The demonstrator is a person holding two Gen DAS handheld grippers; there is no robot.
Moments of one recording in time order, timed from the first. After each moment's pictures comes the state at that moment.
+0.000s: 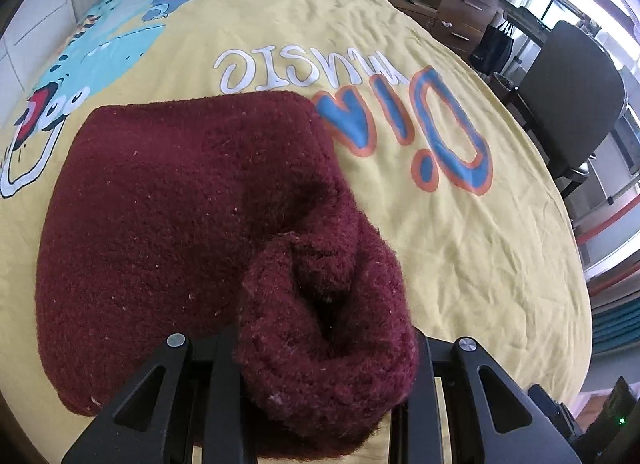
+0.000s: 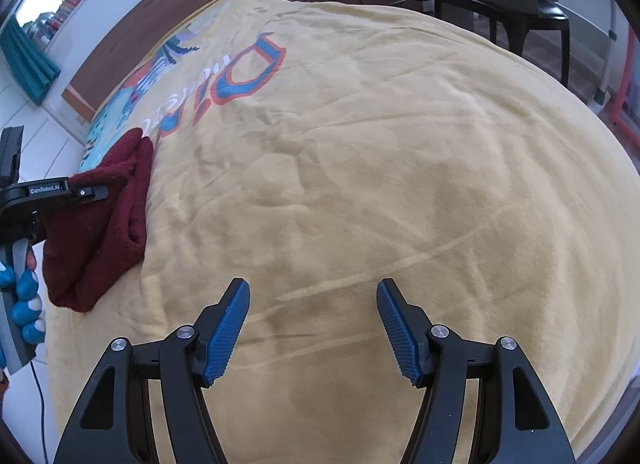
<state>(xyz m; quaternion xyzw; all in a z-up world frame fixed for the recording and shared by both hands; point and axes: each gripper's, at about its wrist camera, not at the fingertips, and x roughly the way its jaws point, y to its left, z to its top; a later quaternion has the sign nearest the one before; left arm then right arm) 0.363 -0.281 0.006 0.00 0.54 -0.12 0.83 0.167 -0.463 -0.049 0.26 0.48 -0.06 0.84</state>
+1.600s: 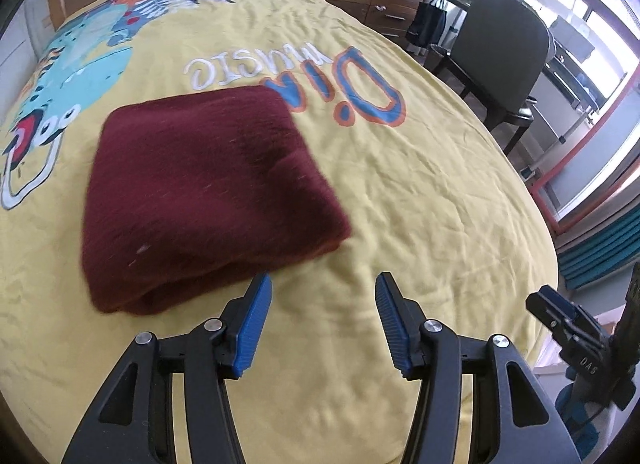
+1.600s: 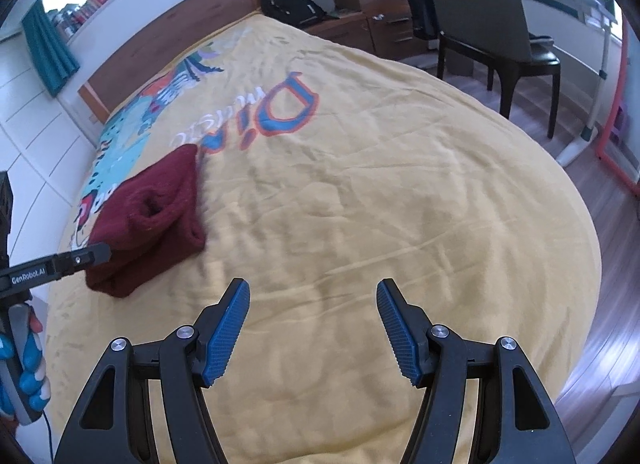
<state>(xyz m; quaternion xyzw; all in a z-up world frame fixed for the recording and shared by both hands) 0.248 -0.268 0.055 0.04 0.53 -0.21 0.82 0.120 -0.421 0.041 0.22 0.44 -0.07 0.87</state>
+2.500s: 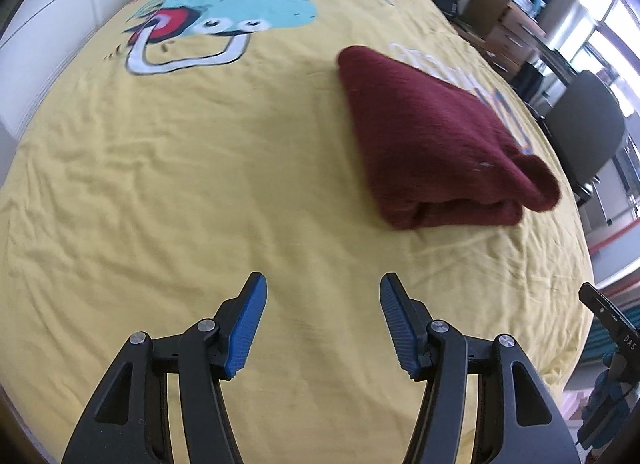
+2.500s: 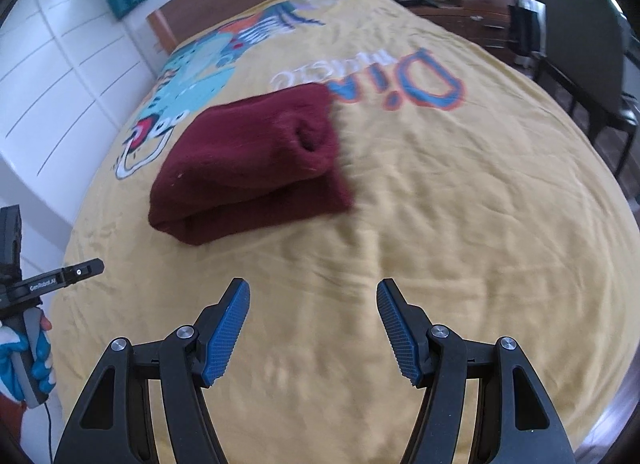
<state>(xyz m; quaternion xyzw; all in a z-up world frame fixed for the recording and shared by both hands) 0.204 -0.029 0.045 -0.07 0.54 -0.07 0.83 0.187 -0.274 0.042 0.14 0.48 0.06 0.86</state>
